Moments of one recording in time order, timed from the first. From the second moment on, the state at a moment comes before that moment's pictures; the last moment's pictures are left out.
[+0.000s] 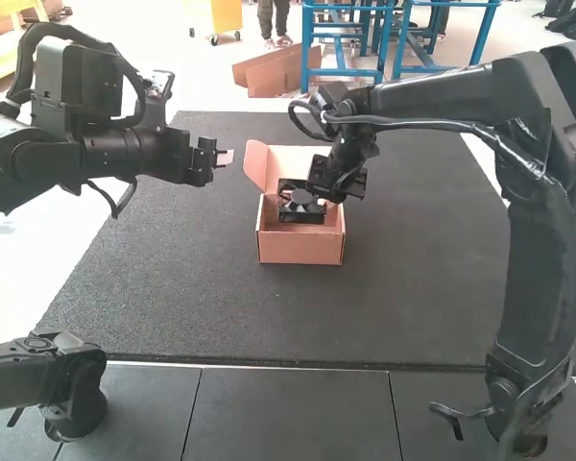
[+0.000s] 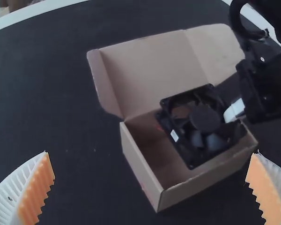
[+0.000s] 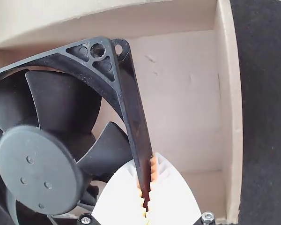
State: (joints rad) left arm -0.45 0.79 0.82 -0.44 0.00 -0.05; right arm 0.64 1.88 1.47 -0.75 0.02 0.68
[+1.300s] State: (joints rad) left arm -0.45 0.82 0.86 -0.42 0.00 -0.09; right arm 0.64 2.05 1.70 -0.75 -0.07 0.63
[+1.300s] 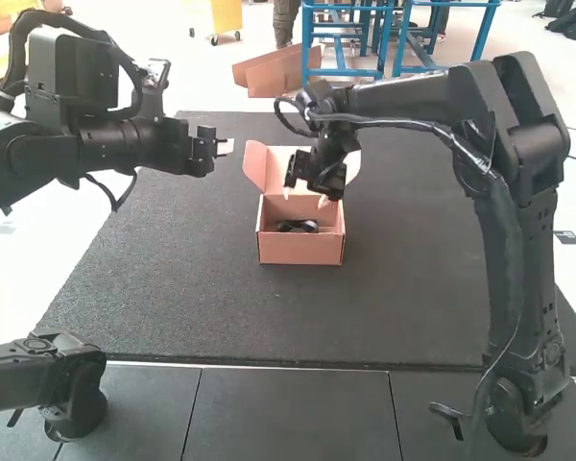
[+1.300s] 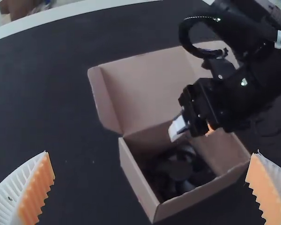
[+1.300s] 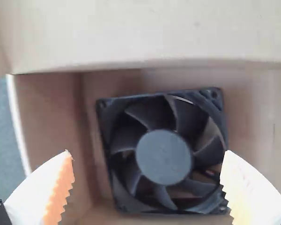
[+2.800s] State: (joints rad) left arm -0.22 1.49 1.09 -0.28 -0.17 -0.30; right arm 0.32 1.38 1.16 -0.35 -0.10 0.15
